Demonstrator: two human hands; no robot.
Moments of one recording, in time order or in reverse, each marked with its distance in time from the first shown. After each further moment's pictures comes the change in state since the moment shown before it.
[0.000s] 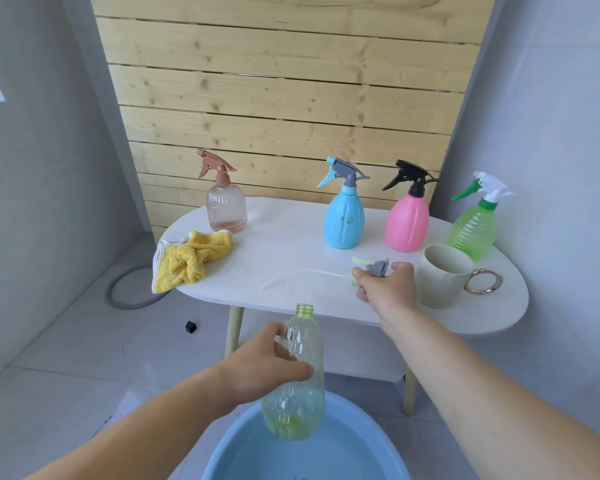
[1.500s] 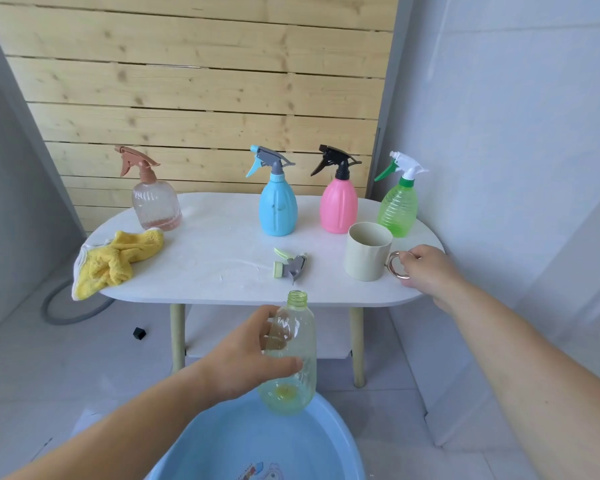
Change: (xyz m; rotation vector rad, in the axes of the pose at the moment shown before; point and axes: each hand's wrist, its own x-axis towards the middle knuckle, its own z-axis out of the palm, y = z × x) left_hand 0.008 0.027 0.071 0.031 -0.087 0.286; right_hand 0.048 -0.001 -0.178 -0.470 0.024 -0.025
